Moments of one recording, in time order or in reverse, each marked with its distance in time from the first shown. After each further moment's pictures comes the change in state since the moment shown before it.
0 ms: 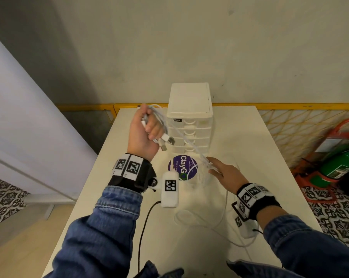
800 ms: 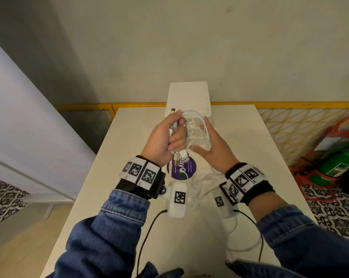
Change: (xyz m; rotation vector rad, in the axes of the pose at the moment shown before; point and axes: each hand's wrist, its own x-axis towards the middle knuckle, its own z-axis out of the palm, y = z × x) left_hand -0.010 -0.031 0.034 0.290 -0.070 -0.306; right_hand 0.022 -0.073 -0.037 0.302 0.261 -0.183
